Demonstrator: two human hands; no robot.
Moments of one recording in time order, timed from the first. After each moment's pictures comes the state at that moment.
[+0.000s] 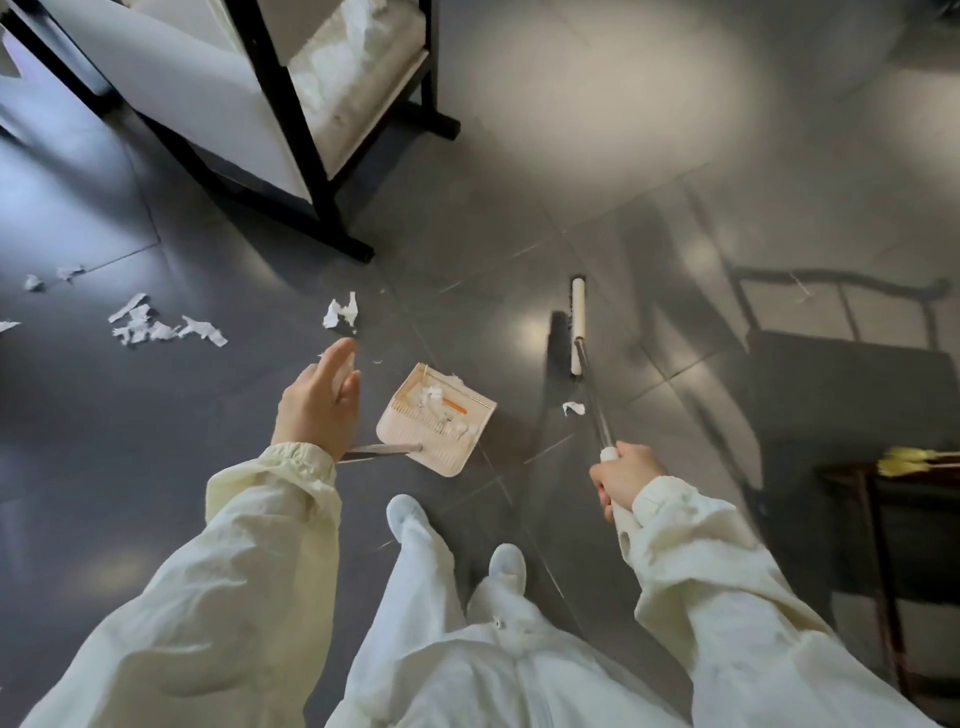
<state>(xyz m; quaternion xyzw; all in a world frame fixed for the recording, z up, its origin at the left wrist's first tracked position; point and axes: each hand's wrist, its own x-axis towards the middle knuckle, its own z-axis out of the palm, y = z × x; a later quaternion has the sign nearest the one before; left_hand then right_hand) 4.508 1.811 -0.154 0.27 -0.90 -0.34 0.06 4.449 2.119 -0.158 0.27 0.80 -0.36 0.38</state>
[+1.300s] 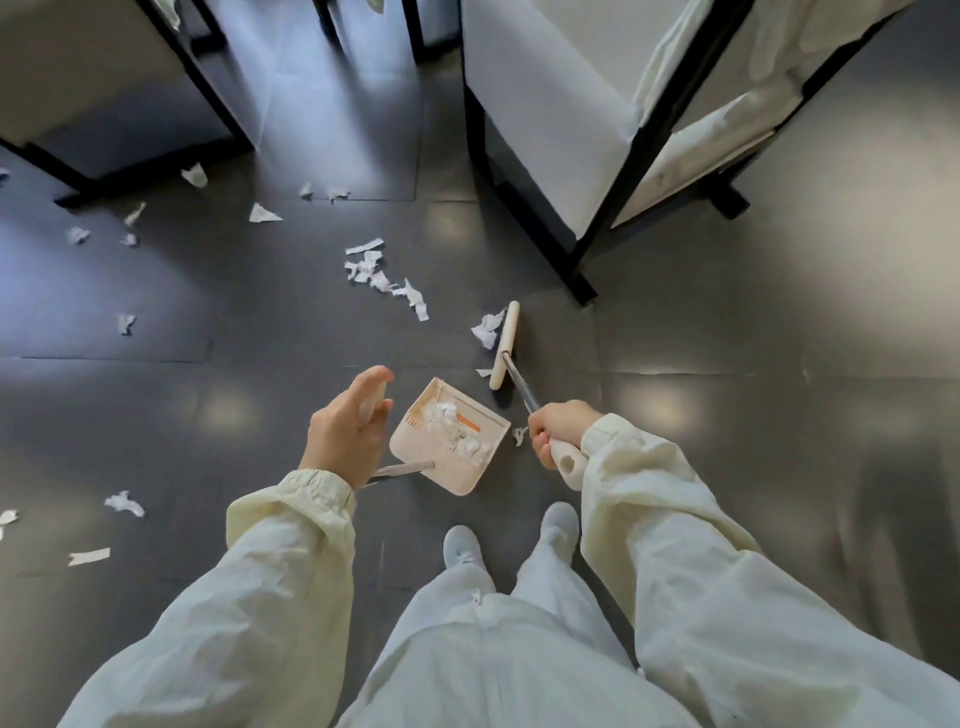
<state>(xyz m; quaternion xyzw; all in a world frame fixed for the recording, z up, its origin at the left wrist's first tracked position) 4.592 1.526 -0.174 0.46 -0.80 -0.34 0.16 4.383 1.654 -0.160 0.12 0.71 -0.31 0.62</state>
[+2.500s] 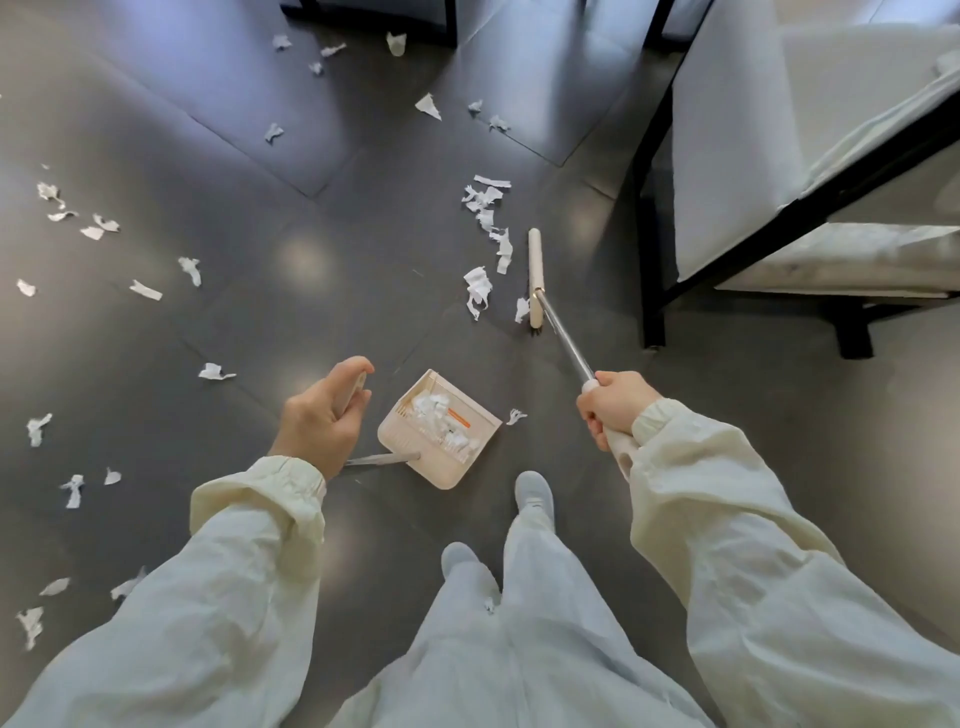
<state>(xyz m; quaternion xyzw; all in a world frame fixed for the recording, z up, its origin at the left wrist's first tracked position) 4.606 1.694 -0.159 0.65 -0.65 -0.29 0.27 4.296 1.686 -0.153 -0.24 0.78 -0.11 0.57</state>
